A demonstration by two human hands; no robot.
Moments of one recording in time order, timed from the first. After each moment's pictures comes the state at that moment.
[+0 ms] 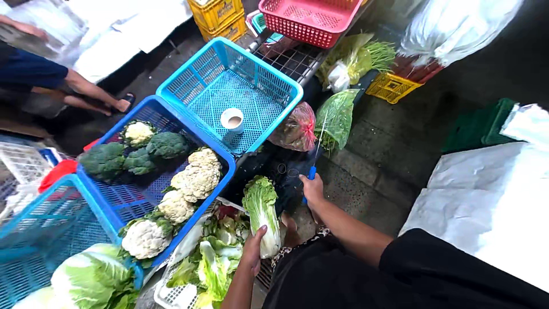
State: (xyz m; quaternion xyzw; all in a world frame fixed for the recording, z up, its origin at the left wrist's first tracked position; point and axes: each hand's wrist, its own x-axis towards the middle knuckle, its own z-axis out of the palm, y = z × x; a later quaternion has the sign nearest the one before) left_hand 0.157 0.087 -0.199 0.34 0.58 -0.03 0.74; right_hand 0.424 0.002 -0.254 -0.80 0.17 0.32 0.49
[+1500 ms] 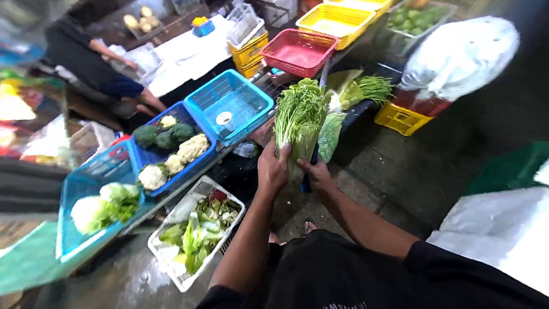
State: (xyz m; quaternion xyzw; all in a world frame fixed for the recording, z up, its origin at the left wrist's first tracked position) left_hand 0.390 -0.071 0.033 0.80 0.35 0.22 0.43; right_hand 0.478 -0.180 -0.017 -0.54 -0.13 0.37 0.75
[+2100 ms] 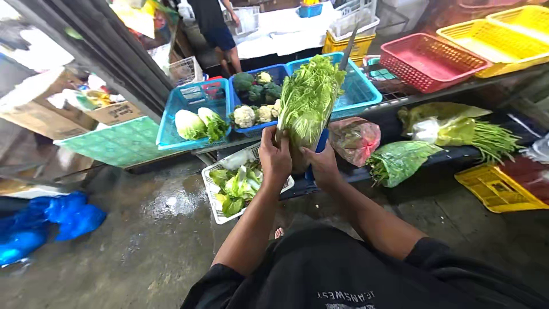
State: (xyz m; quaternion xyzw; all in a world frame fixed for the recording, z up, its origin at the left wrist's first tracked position) left_hand 0.131 -0.019 0.057 0.62 0.48 0.51 0.35; right_hand 0.253 -0.059 0.018 -0.52 -0.32 0.43 0.66
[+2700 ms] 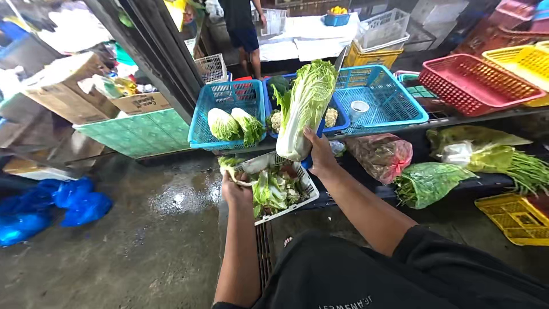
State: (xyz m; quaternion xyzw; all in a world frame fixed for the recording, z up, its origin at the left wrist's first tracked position) left_hand -0.081 0.050 -0.005 0.00 0.40 0.71 0.57; right_hand 0.137 0.059 0.035 -0.43 -0.27 0.56 0.66
